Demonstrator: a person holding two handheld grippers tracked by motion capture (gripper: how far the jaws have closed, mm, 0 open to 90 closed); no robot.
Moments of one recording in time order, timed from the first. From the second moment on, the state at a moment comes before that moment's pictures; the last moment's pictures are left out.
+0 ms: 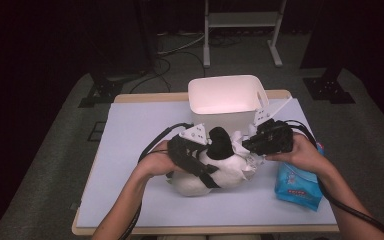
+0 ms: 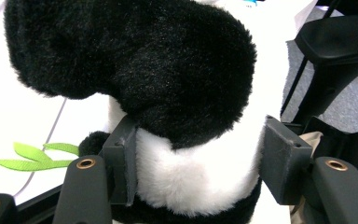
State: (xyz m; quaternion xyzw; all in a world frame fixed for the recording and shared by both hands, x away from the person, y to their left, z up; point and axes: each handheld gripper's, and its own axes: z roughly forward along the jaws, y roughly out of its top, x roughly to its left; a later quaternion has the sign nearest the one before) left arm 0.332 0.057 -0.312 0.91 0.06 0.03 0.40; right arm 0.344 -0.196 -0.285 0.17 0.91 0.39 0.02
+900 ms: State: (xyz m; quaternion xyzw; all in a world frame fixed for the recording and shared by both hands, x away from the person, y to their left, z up) left arm 0.340 0.012 -0.333 0.93 0.05 0.02 0.36; right arm 0.345 -0.200 -0.294 0.18 0.91 0.37 0.02
